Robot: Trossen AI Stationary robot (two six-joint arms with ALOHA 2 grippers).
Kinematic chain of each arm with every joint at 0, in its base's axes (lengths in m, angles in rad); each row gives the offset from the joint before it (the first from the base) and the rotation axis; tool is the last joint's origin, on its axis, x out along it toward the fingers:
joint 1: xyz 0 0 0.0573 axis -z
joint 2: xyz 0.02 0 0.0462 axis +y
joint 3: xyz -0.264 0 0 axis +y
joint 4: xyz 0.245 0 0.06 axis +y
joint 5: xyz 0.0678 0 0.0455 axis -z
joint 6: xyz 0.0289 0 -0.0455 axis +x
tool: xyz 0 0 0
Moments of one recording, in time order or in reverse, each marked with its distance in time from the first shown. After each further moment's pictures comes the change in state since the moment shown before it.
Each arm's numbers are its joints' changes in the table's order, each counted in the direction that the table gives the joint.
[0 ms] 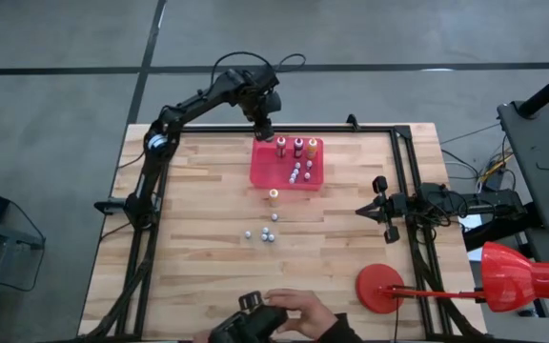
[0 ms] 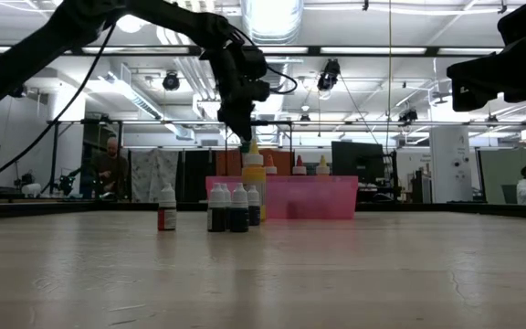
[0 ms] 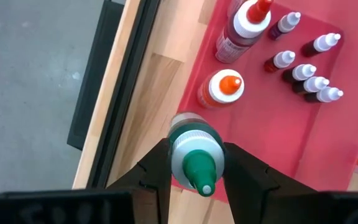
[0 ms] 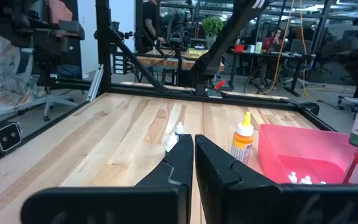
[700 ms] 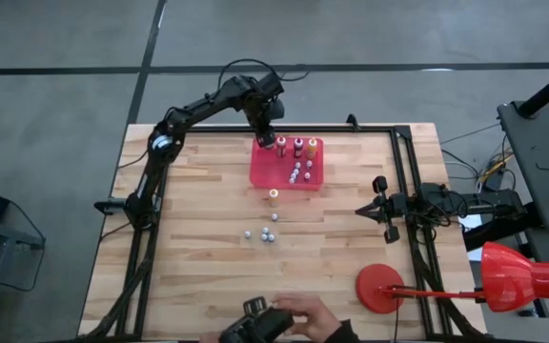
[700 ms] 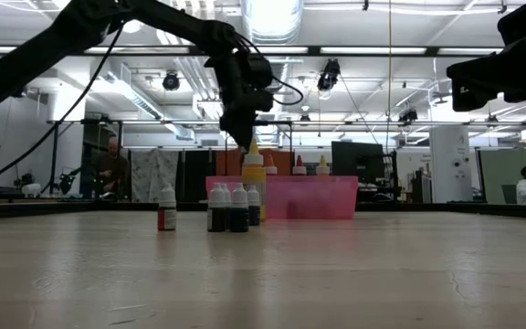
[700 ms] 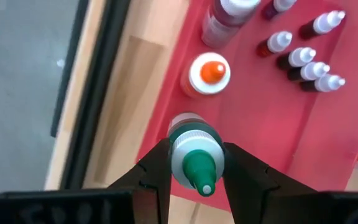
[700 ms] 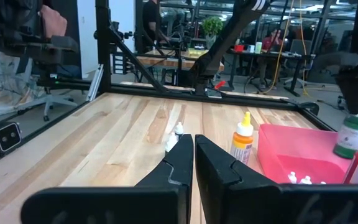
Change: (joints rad) left arm 0.027 0.029 0.030 0.007 0.005 -0.017; right arm 0.001 0.000 0.000 0.000 0.000 0.000
